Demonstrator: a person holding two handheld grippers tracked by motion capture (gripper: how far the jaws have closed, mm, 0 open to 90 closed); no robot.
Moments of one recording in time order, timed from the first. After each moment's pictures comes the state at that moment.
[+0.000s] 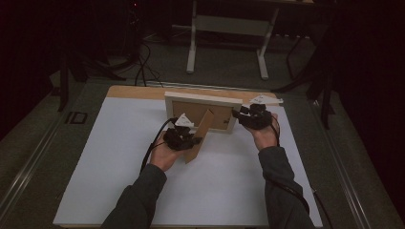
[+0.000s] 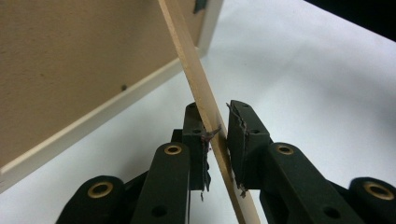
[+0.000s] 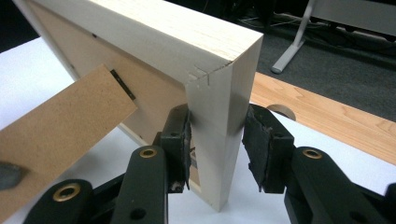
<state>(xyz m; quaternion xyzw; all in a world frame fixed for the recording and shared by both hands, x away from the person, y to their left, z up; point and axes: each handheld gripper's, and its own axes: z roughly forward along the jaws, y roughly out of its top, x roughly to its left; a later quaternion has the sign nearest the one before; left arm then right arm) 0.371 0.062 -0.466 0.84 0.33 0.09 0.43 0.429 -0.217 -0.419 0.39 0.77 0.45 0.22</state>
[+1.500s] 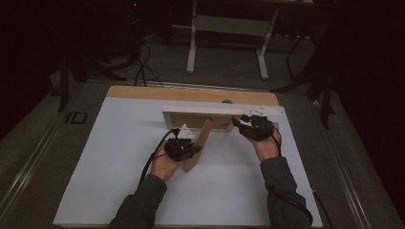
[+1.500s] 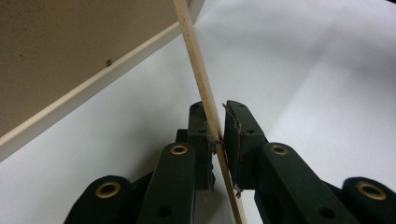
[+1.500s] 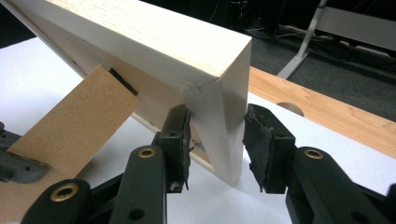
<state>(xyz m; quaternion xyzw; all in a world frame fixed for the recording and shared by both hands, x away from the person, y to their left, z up) 0.350 0.057 -0.488 0.85 0.32 0.11 0.41 0.398 -0.221 -0.431 0.36 0.78 0.46 0.23</state>
